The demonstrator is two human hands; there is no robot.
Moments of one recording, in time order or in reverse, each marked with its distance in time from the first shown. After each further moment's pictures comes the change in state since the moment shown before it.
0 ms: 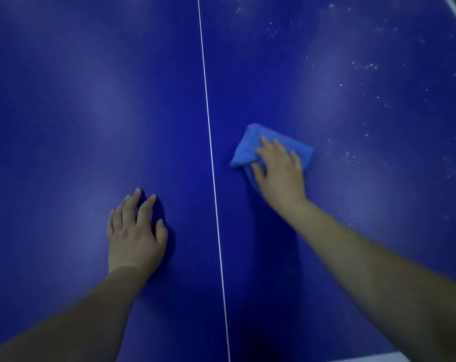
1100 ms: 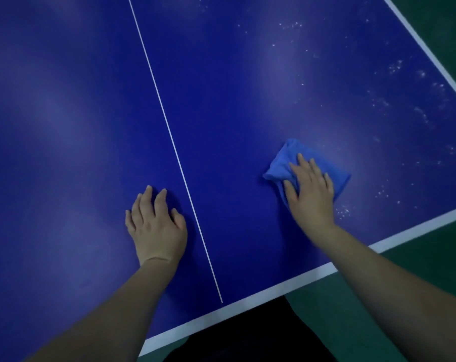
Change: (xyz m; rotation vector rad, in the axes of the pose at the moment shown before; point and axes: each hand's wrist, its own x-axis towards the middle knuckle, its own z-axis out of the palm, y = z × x) left_hand -0.063 0.053 0.028 -0.067 0.025 0.085; right_hand -0.185 0.064 -0.038 0.009 0.068 0.413
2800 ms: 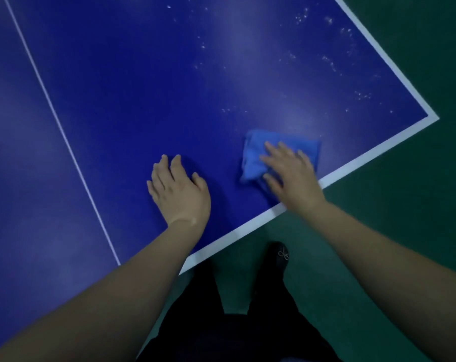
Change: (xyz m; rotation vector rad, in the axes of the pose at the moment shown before) left_hand -0.073 0.211 0.062 -0.116 -0.102 0.059; right_hand -0.037 0.171 -0.053 -0.046 -0.044 -0.261
